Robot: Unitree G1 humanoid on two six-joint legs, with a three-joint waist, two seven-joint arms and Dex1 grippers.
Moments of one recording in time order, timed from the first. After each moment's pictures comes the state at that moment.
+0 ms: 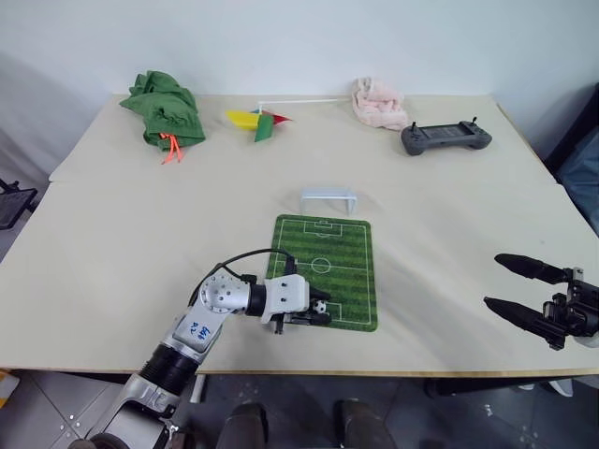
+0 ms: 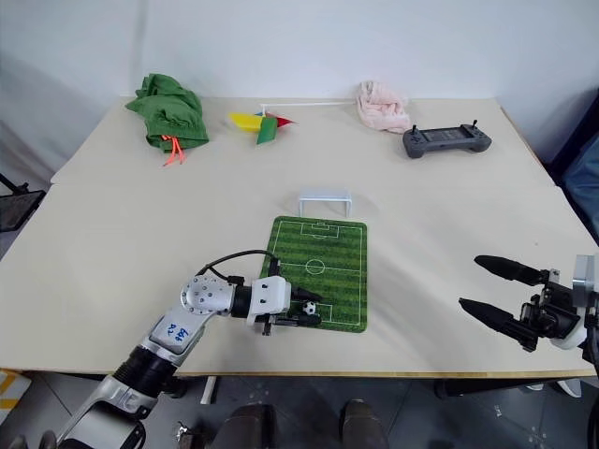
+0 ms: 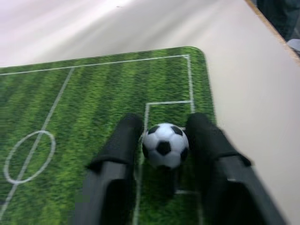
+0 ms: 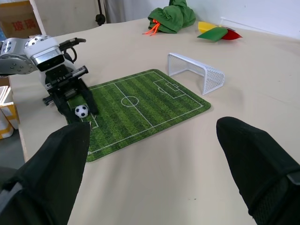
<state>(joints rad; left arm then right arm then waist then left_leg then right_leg) -0.44 0.40 -0.36 0.11 -0.02 -0.07 -1.00 0.06 -0.82 -0.56 0.05 0.74 0.20 1.42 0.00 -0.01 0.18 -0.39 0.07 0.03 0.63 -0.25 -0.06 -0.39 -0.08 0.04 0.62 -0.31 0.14</state>
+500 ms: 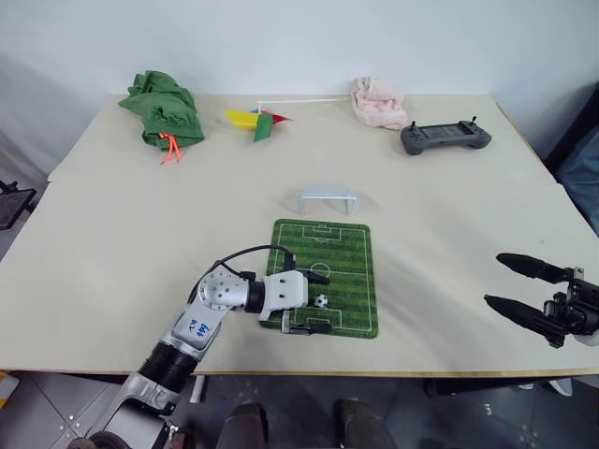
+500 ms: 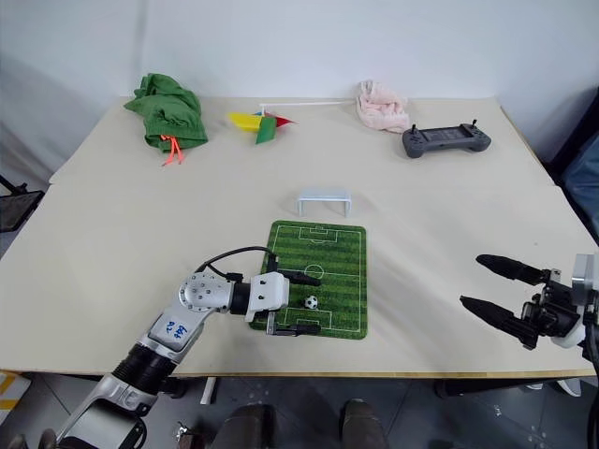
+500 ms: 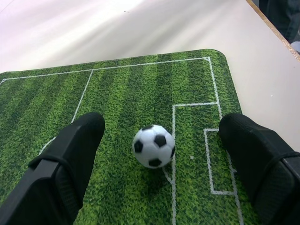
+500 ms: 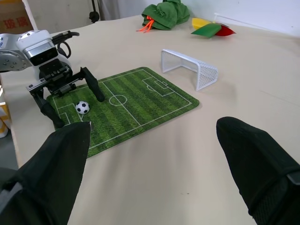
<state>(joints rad) -0.45 0.40 -0.35 0.11 -0.03 -0.07 -1.00 0.03 -0.82 -0.56 0.08 0.72 0.19 1.41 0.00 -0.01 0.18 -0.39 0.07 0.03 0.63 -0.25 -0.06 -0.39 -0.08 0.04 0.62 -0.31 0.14</state>
